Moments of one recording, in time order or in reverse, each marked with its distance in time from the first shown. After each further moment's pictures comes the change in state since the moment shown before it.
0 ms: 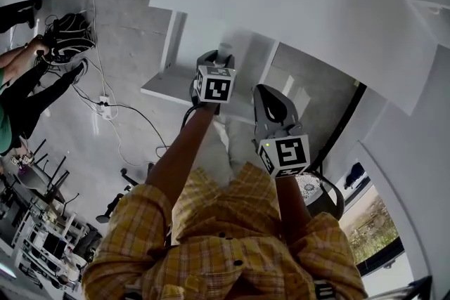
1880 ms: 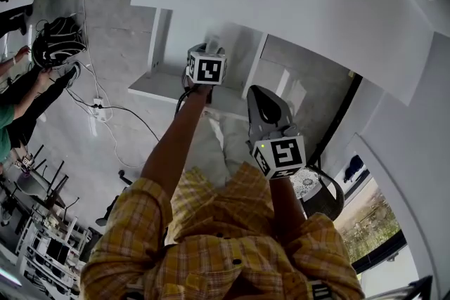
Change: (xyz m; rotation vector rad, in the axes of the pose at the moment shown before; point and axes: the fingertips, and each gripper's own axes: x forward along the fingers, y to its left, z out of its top) left arm 0.052 0.007 -0.023 -0.019 0.118 0.007; right arm -0.016 -0.013 -0.022 0.062 -0.003 -0.026
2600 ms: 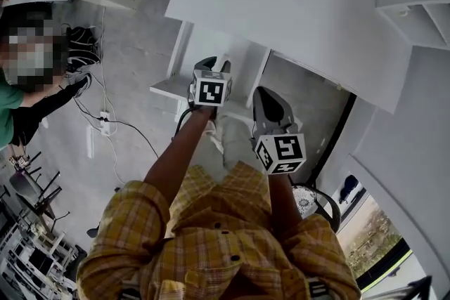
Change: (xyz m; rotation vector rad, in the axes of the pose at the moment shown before) left arm -0.154 -0.026 0.051 0.037 -0.277 -0.004; right arm -0.051 0.039 0.063 -0.064 -0.139 -0.011
